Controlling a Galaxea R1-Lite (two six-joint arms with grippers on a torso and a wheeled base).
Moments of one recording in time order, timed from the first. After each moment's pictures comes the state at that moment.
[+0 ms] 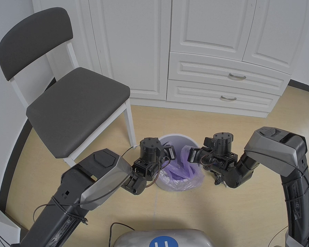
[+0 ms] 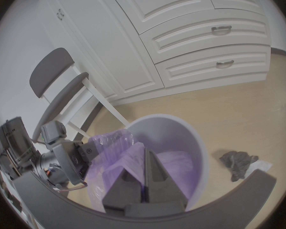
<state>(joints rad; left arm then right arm) -0.60 2.80 -1.69 -0.96 0.11 -0.44 0.39 2.50 -1.12 -1.09 0.11 0.39</state>
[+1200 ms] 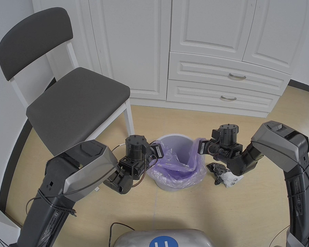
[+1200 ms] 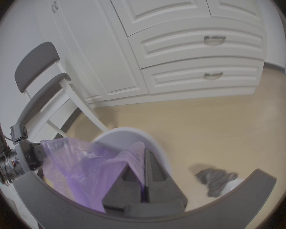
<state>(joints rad) -0.55 2.68 -1.45 -1.05 0.11 -0.44 0.30 2.51 -1.26 -0.93 0.02 0.22</state>
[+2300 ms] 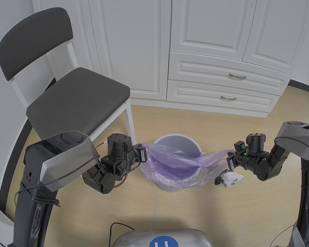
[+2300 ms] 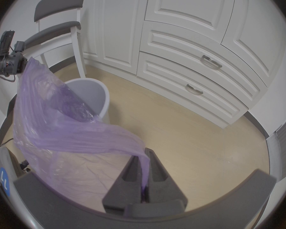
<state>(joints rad) -0.47 2.52 -1.18 -1.06 0.10 -0.24 0.10 2.39 -0.90 -1.01 0.02 -0.36</state>
